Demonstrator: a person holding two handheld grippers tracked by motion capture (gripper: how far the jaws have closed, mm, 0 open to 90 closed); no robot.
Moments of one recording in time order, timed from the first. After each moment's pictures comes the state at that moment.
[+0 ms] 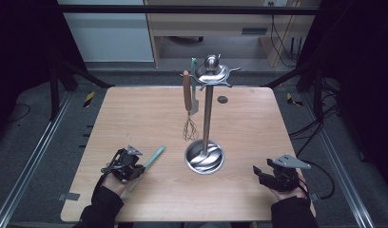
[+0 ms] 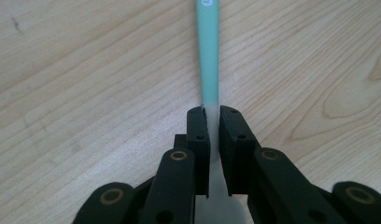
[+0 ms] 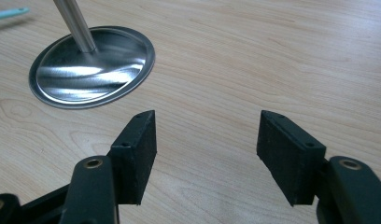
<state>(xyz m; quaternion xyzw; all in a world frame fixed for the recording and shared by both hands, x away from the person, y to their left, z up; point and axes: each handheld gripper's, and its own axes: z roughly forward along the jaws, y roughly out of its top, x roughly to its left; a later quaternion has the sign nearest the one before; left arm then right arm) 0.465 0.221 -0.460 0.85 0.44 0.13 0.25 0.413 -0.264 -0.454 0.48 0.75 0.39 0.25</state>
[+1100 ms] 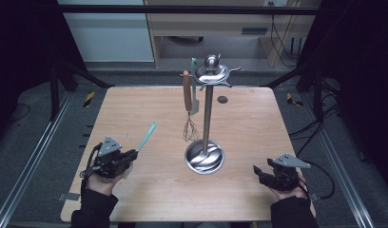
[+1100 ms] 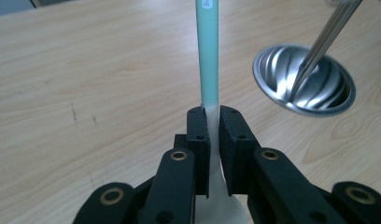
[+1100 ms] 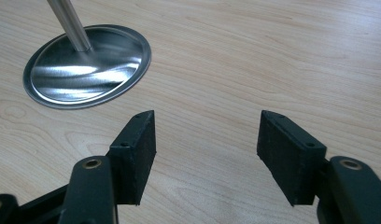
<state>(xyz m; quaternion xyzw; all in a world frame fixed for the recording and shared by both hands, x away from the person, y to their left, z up) 0.434 0.245 -0.396 0.77 0.43 0.22 0.42 0.415 -0.265 -0.455 0.49 0.74 0.39 0.24</state>
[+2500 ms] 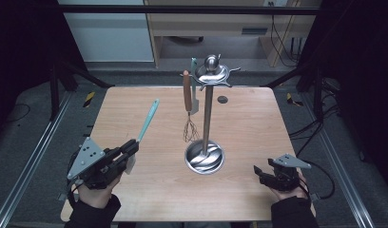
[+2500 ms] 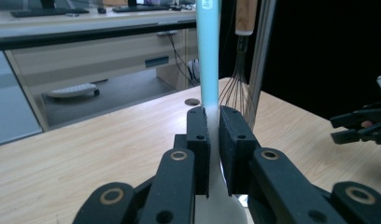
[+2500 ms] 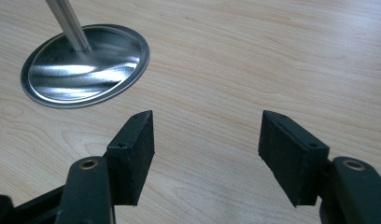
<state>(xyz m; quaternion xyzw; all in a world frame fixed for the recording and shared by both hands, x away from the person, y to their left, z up) 0.371 0.222 -0.317 0.70 0.34 0.28 0.56 0.416 -0.266 -0.456 0.48 0.74 0.39 0.25</state>
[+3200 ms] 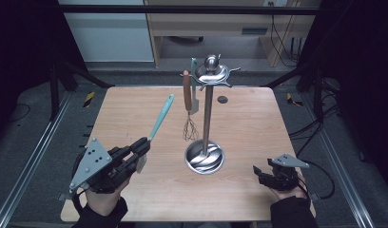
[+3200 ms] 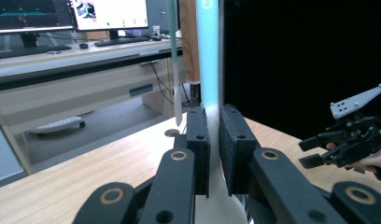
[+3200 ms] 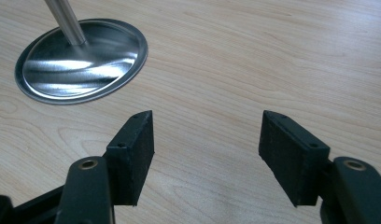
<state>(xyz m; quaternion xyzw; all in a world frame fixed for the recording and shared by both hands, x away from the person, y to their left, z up) 0.357 0.193 -0.291 0.69 0.28 0.29 0.60 0.417 -0.265 -0.458 0.49 0.75 0.38 0.25</state>
